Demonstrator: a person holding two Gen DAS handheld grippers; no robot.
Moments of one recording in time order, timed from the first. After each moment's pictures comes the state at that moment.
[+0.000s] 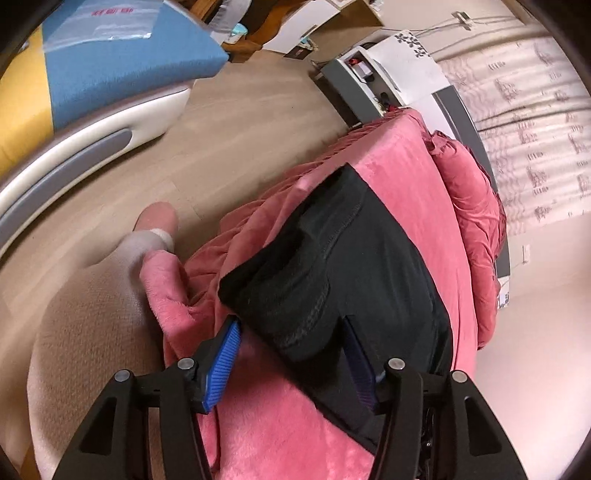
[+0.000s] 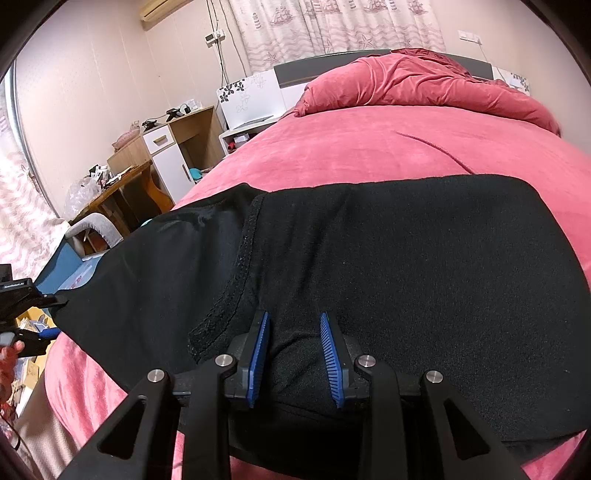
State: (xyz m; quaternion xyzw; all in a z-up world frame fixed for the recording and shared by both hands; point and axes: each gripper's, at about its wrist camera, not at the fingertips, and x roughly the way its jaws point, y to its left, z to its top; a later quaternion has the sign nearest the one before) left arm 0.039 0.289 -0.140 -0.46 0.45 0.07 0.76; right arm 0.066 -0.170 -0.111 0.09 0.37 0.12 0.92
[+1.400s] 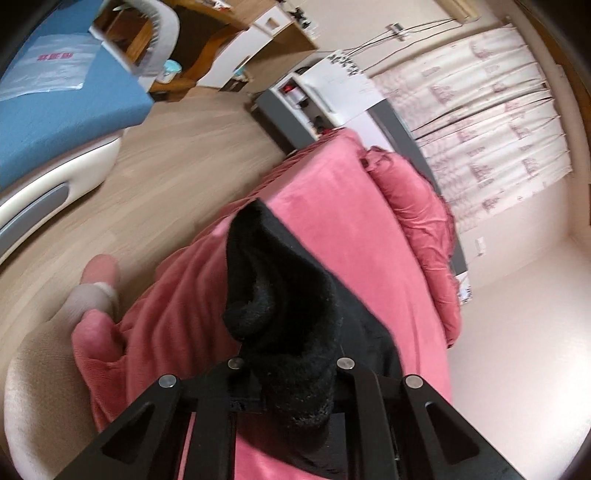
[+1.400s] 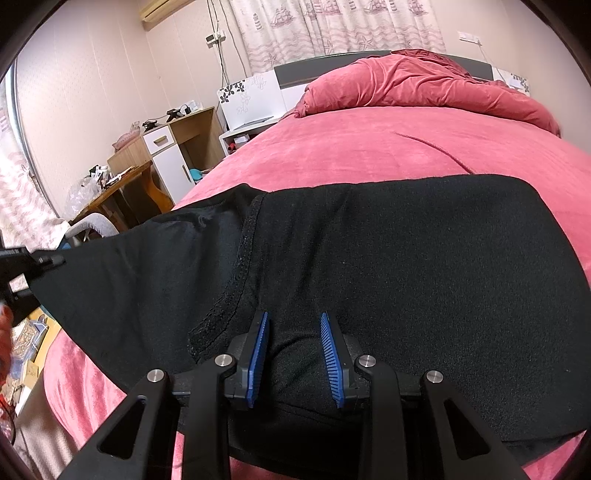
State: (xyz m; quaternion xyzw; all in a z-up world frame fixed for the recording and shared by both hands) left arm 0.068 0.269 -0.096 -0.44 0.35 -0.01 0.83; right arm 0.067 -0.166 -0.112 0.09 0.37 0.12 0.92
